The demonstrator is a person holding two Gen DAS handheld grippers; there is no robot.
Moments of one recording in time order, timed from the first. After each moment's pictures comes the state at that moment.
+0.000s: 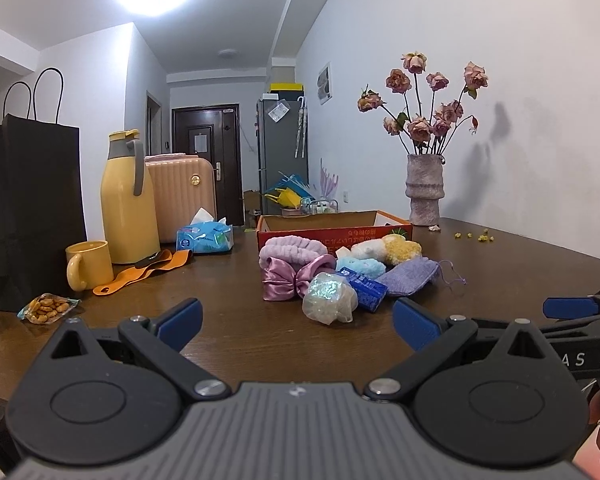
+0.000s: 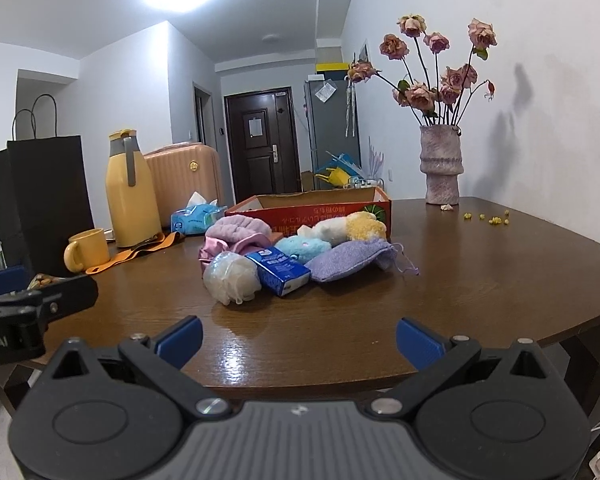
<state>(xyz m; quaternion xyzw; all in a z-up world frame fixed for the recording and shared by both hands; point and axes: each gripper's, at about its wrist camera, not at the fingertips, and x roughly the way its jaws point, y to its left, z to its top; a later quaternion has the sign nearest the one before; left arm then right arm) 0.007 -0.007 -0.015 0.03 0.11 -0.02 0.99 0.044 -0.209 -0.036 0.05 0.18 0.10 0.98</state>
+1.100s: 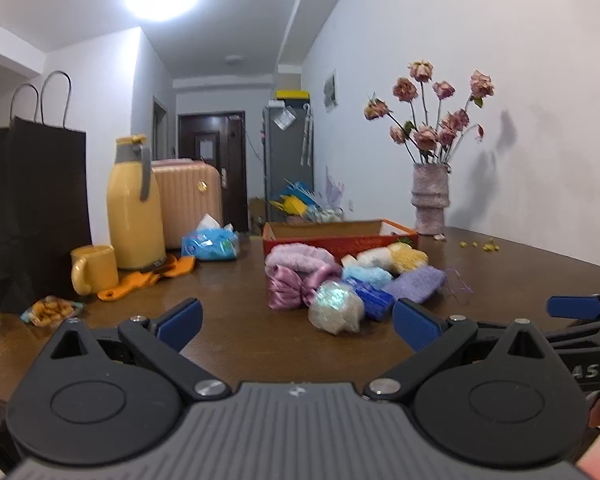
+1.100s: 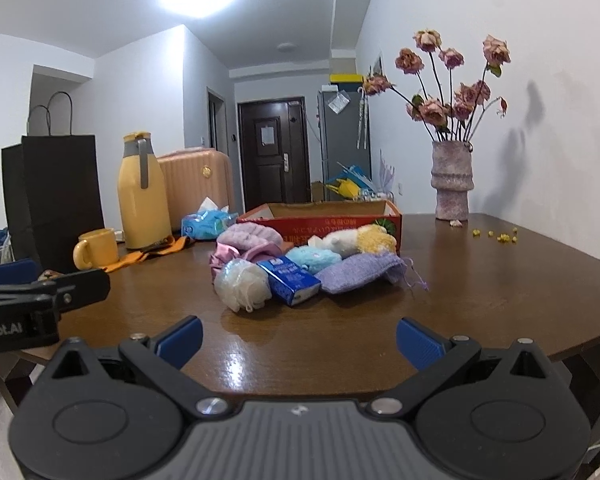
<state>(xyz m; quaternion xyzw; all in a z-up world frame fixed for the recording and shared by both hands) 0.009 -0.002 -0.015 0.02 0.08 0.00 1.00 0.038 -0.205 -0.030 0.04 0.14 0.11 0.98</state>
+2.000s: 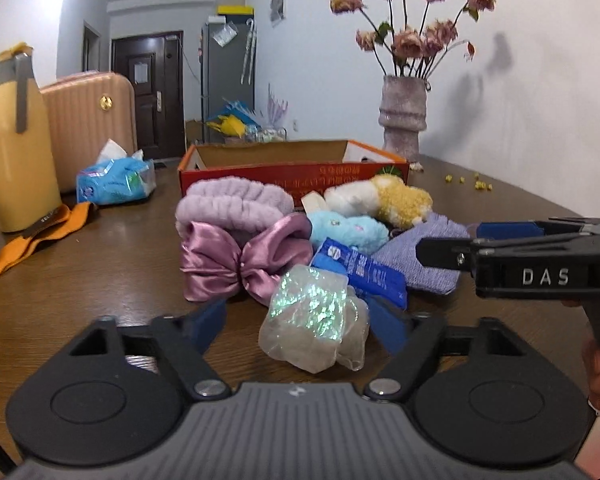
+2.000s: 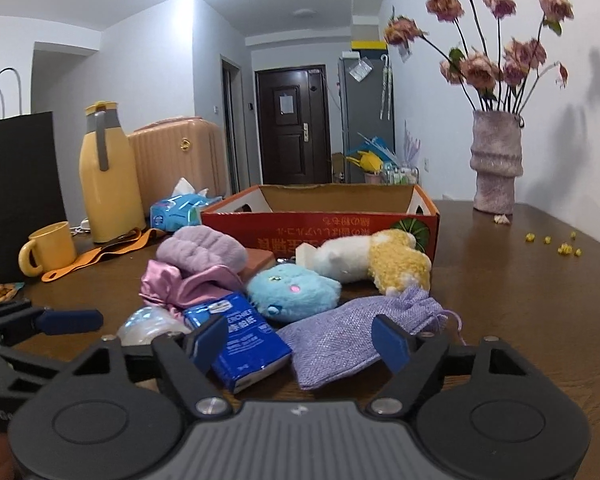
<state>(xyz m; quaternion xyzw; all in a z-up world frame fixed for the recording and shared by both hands) 0.222 -0.010 -0.059 0.02 0.23 -0.11 0.97 0.246 -0.206 -0.043 0.03 0.21 0.15 0.97</state>
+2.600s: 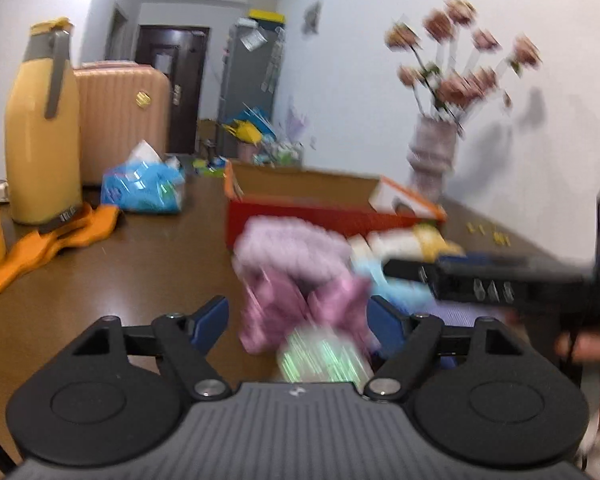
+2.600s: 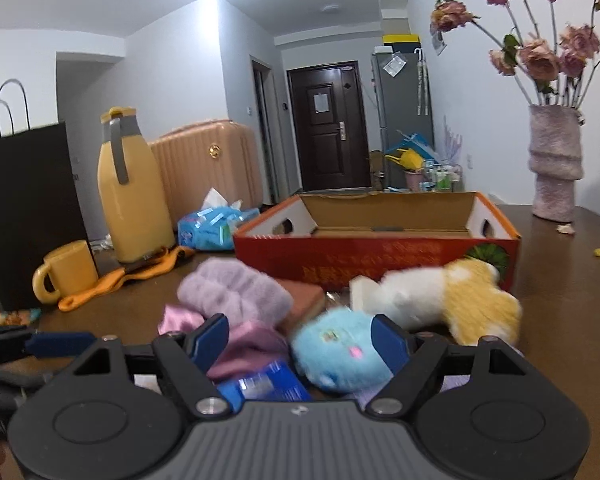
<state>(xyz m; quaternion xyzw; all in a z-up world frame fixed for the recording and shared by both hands) 0.258 0.055 -0.021 -0.06 0.21 -0.09 0.97 0.328 -0.166 -0.031 0.06 0.21 0.22 0.95</state>
